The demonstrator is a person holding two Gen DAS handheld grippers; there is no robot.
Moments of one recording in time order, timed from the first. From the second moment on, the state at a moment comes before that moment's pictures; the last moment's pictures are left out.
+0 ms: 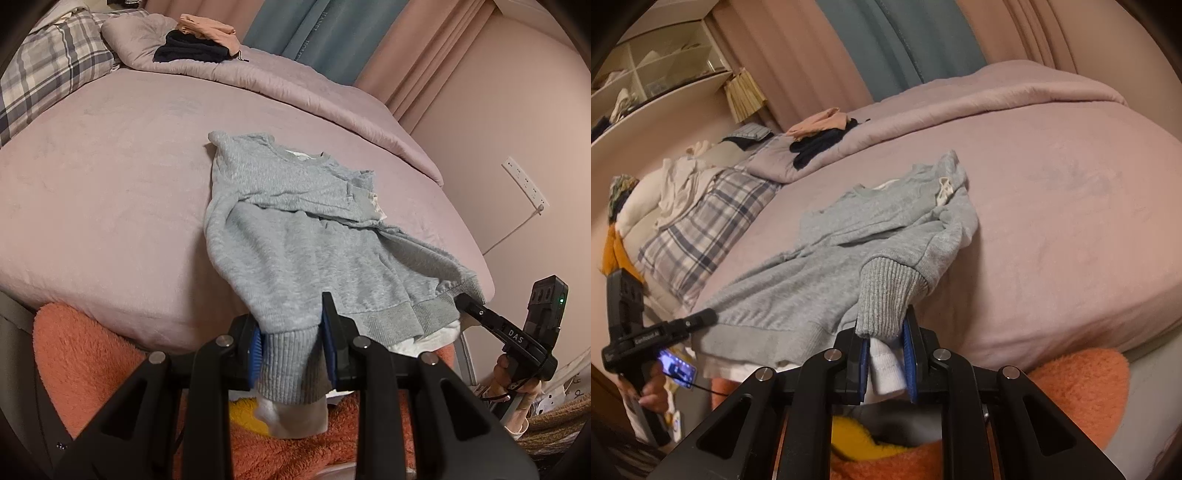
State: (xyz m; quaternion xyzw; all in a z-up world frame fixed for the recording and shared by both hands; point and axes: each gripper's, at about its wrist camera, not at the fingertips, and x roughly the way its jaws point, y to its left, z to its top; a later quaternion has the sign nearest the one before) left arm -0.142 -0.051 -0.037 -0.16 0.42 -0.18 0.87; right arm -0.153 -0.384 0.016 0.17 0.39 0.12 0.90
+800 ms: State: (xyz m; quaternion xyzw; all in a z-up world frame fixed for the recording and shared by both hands) left arm -0.087 -0.053 0.000 -0.16 0.40 -0.19 0.88; right arm -0.108 -0.386 0.043 0.18 0.37 0.11 0.91
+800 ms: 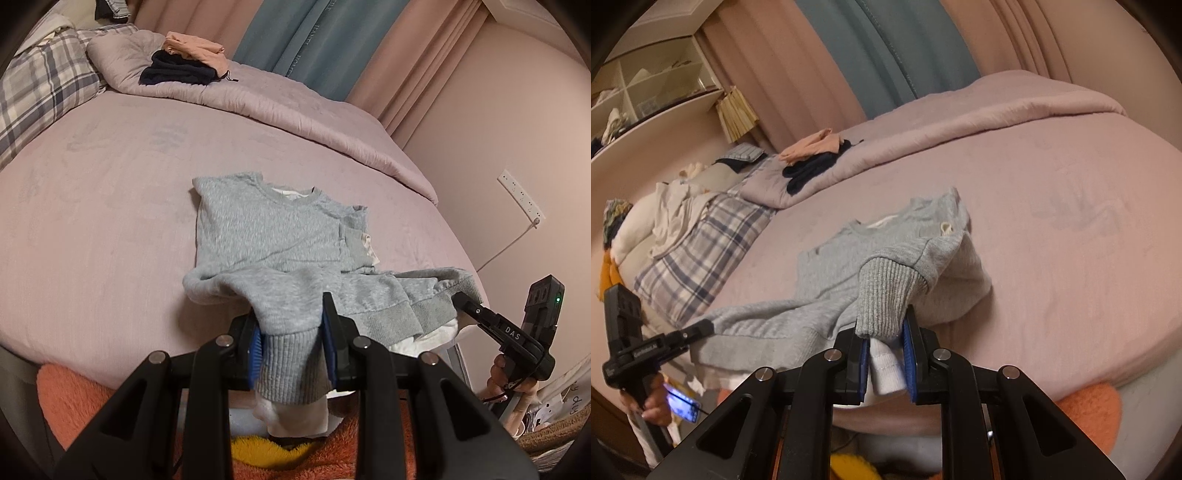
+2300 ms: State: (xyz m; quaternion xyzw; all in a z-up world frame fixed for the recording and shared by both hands) left arm 0.039 -0.060 -0.022 -0.14 0.45 -0.14 0.87; right arm -0.004 -0.386 0.036 0.19 0.40 0.07 0.89
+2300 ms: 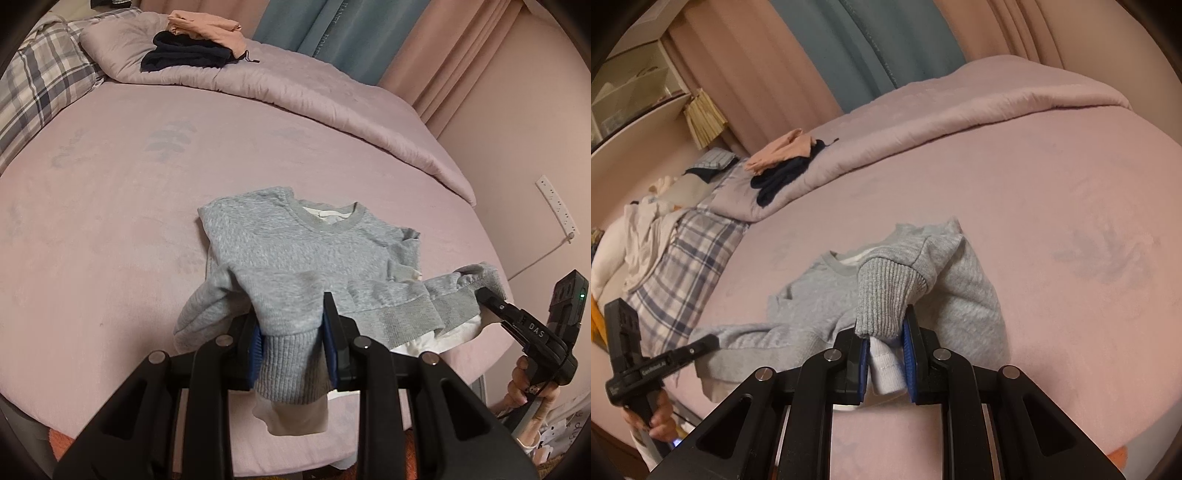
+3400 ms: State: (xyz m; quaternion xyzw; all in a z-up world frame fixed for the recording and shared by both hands) left arm 0.143 -0.062 -0.106 -0.15 0.53 -0.07 0.83; right arm 0.084 -0.399 -0.034 0.19 0.49 0.00 0.85
